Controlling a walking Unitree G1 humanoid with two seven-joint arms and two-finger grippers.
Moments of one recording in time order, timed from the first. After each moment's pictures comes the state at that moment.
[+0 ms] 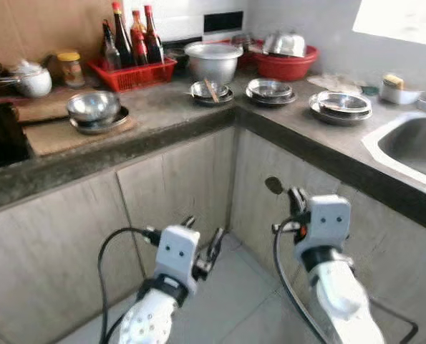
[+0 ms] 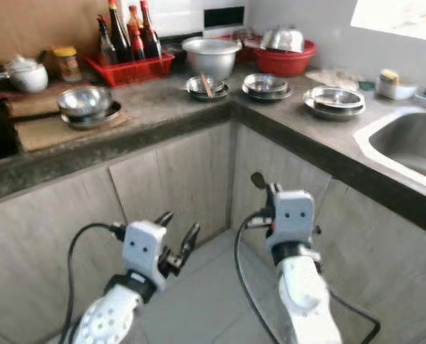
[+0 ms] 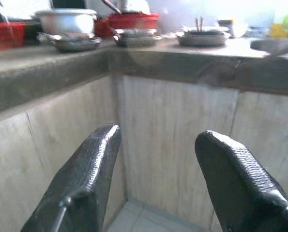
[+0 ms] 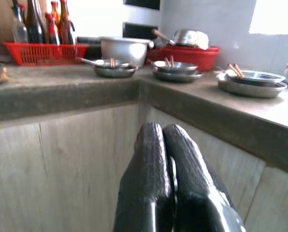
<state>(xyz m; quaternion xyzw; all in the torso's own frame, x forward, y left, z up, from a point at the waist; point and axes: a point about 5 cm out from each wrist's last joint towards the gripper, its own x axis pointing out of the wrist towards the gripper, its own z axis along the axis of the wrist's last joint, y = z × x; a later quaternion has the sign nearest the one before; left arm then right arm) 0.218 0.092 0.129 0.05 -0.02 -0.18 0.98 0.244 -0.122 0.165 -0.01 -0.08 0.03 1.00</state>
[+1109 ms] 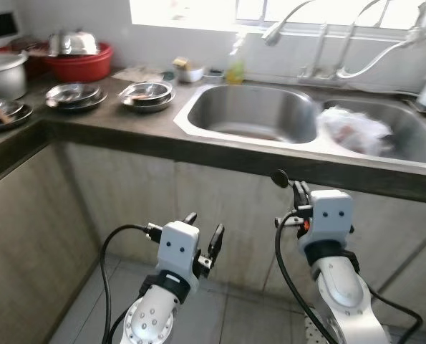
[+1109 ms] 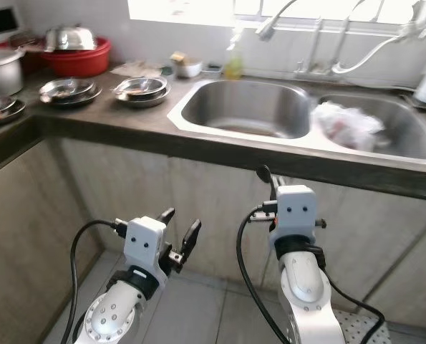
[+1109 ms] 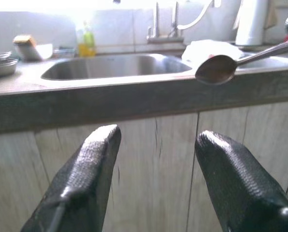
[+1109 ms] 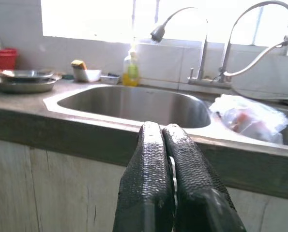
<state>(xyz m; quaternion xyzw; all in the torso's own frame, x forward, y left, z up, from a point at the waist) 0.229 0.087 0.142 0.04 -0.05 -0.19 0.98 0.252 -0.130 0.178 -0.02 -0.11 0.01 0.99</state>
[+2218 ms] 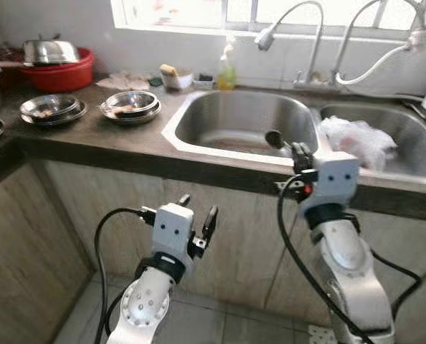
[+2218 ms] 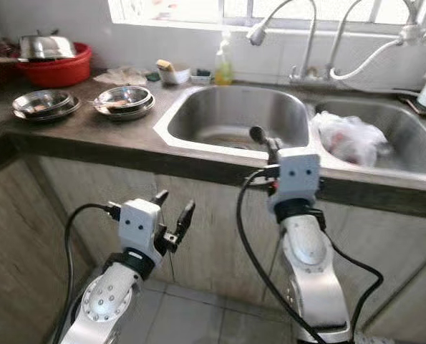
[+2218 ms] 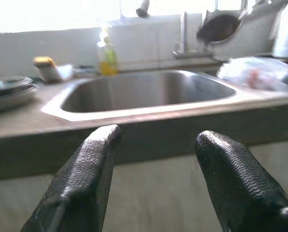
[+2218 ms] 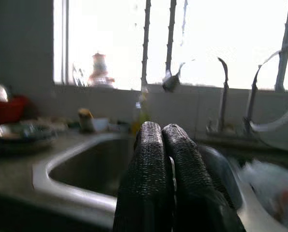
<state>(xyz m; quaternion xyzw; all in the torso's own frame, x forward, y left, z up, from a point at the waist) 0.241 0.091 0.154 0.05 -0.08 -0.18 0.98 0.278 -0.134 0.232 -0.01 -0.20 0.03 0.98</state>
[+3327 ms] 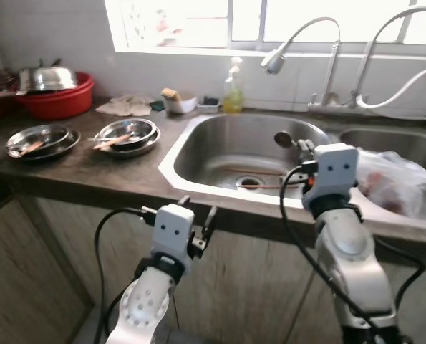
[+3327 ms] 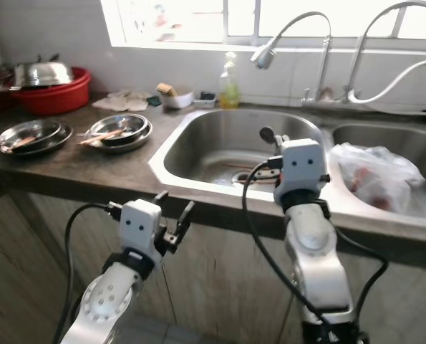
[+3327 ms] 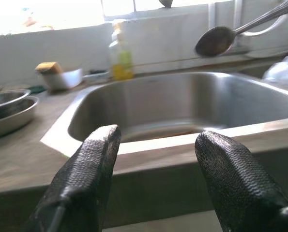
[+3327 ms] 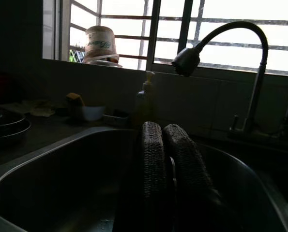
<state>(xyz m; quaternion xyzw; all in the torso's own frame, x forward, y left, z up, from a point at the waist) 0.242 0.095 0.149 0.06 -0.07 -0.17 0.98 0.294 -0.134 0.213 -0.06 -0.14 0.04 0.99</state>
